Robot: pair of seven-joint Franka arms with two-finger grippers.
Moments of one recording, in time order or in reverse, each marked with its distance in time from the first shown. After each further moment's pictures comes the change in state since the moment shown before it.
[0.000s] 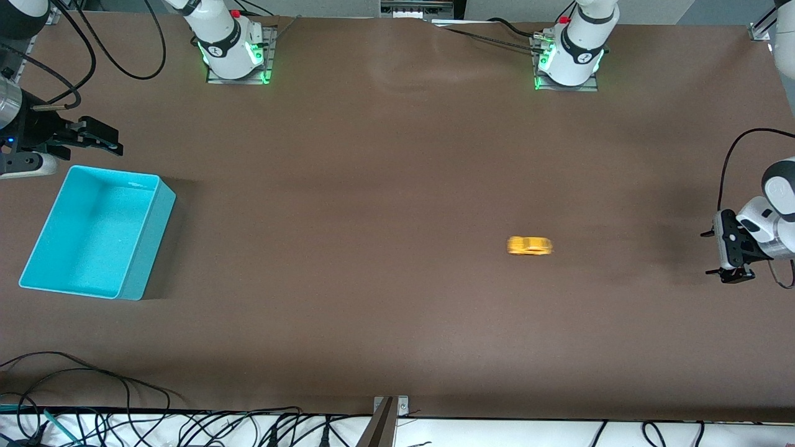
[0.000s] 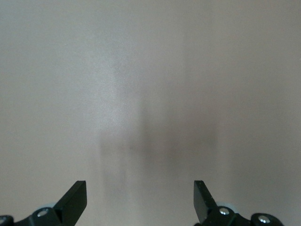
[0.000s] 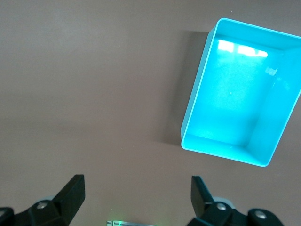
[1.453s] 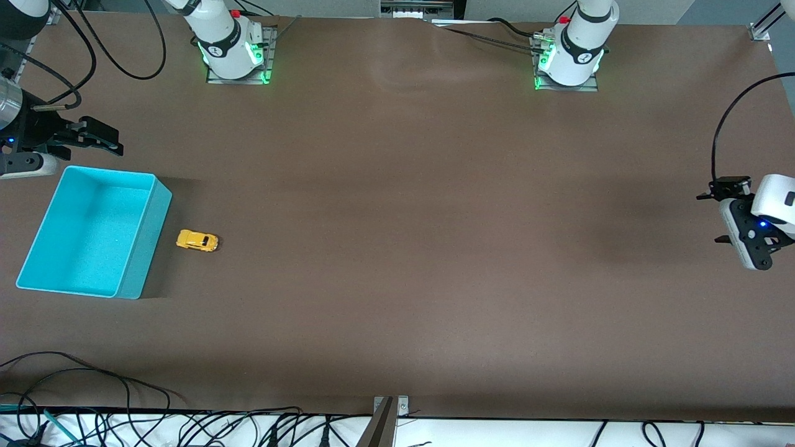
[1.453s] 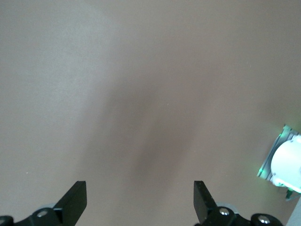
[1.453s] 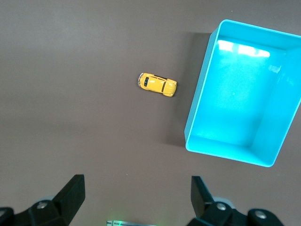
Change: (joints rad) left arm -0.213 -0.123 -0.013 0.314 -0.007 -0.663 -0.700; right arm 0.001 0.003 0.001 0.000 0.000 0.000 0.000
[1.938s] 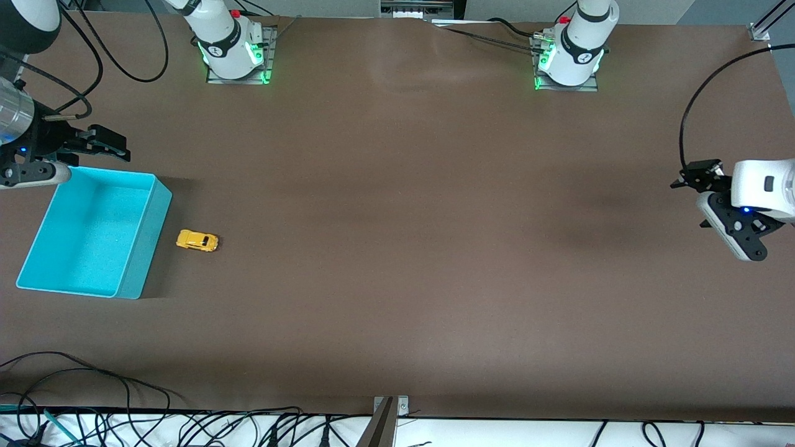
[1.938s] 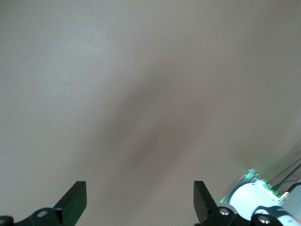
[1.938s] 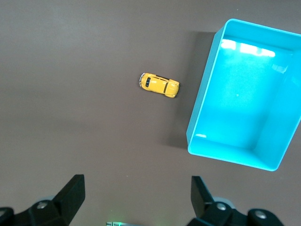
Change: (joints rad) left arm -0.082 -0.085 -0.015 0.000 -0.050 -0.073 -0.335; right arm 0.003 0.038 0.005 0.000 0.000 0.017 0.000
